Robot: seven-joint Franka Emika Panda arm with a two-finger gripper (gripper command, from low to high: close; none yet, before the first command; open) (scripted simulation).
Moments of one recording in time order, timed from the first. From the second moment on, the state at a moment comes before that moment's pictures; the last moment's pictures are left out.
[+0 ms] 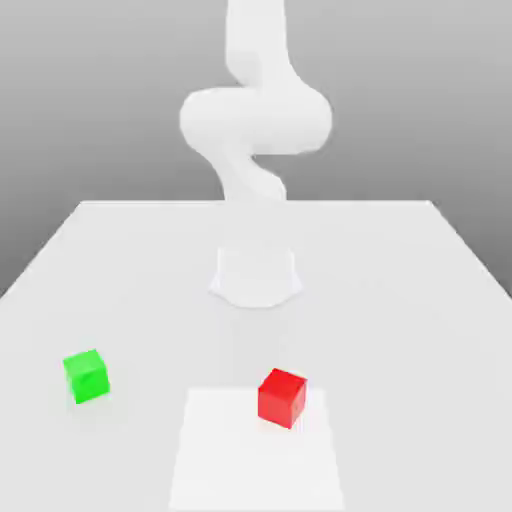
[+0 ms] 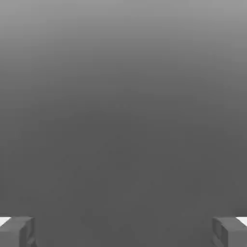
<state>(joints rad) -0.01 -0.73 0.02 -2.36 0.01 2.35 0.85</state>
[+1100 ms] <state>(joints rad) -0.03 0.17 0.10 -2.85 -0.13 3.02 1.48</state>
